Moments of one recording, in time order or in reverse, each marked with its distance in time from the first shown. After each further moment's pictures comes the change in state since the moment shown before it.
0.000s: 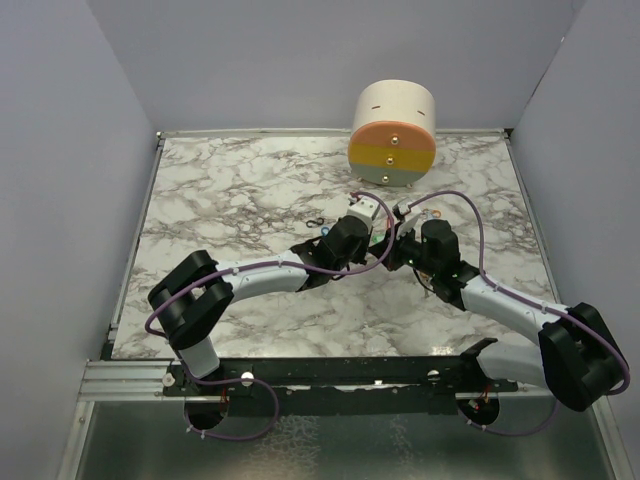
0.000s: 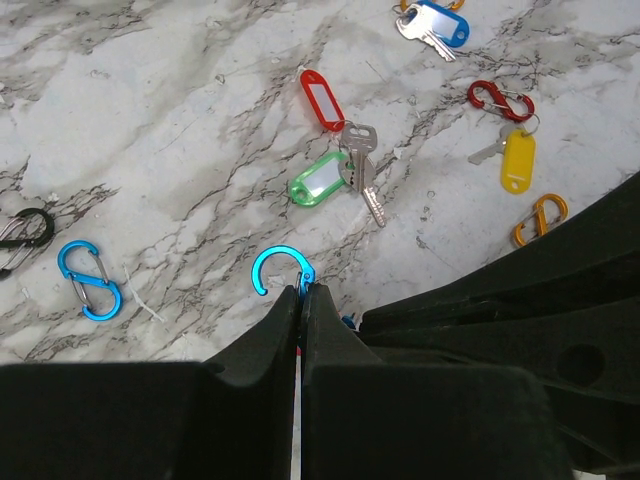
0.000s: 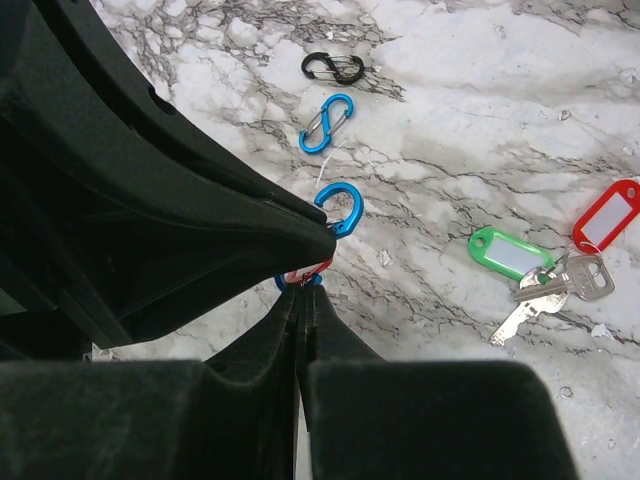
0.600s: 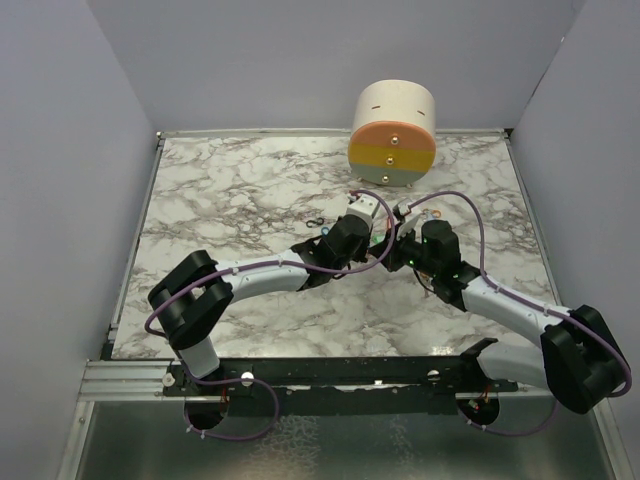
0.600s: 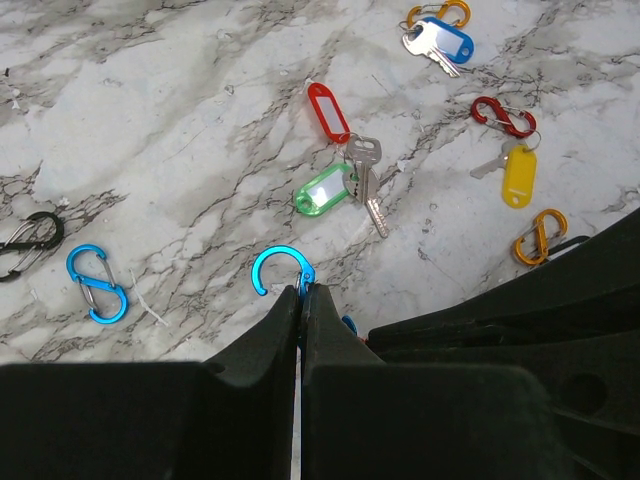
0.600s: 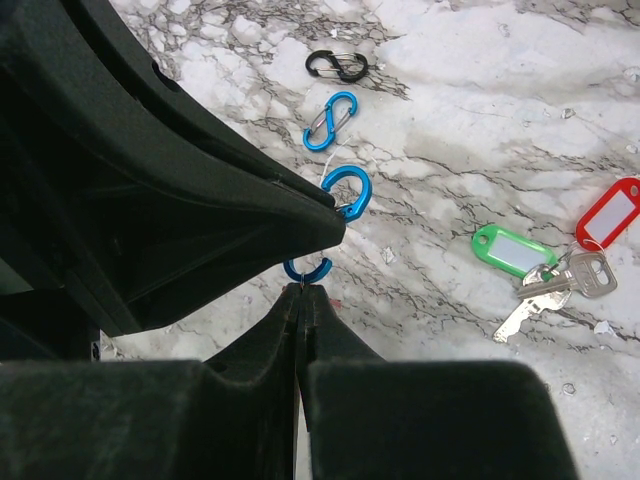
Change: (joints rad) left arm 0.000 0.000 0.013 -0.002 -0.026 0.000; right arm 0.002 -0.013 0.000 -0.016 0.000 0.000
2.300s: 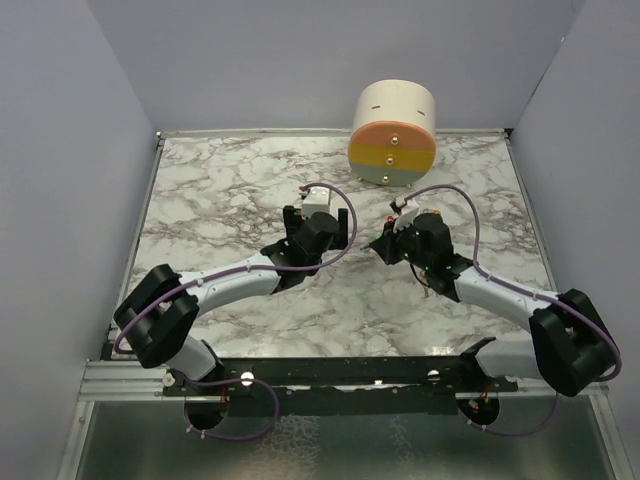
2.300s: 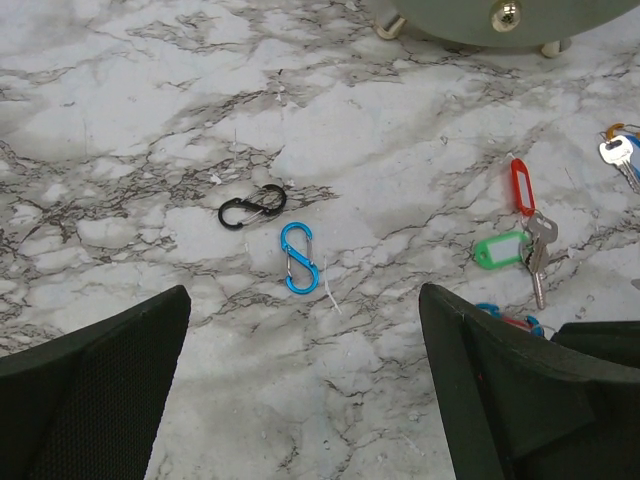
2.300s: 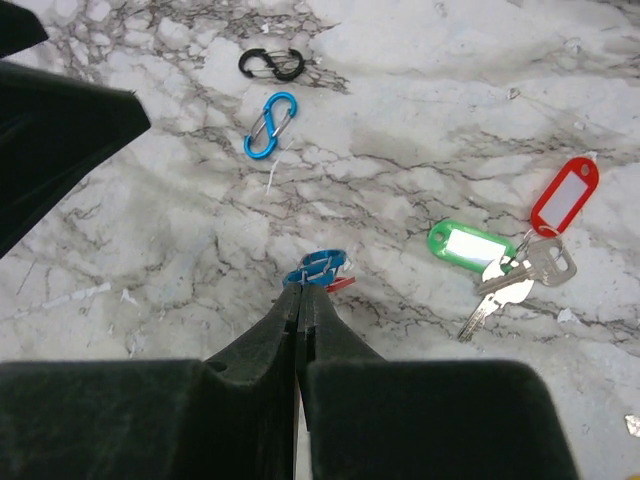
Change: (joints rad) left arm 0.089 -0.185 -0.147 -0.045 -0.284 -0.119; right arm 0.000 0.076 0.049 -0.034 0.098 0.021
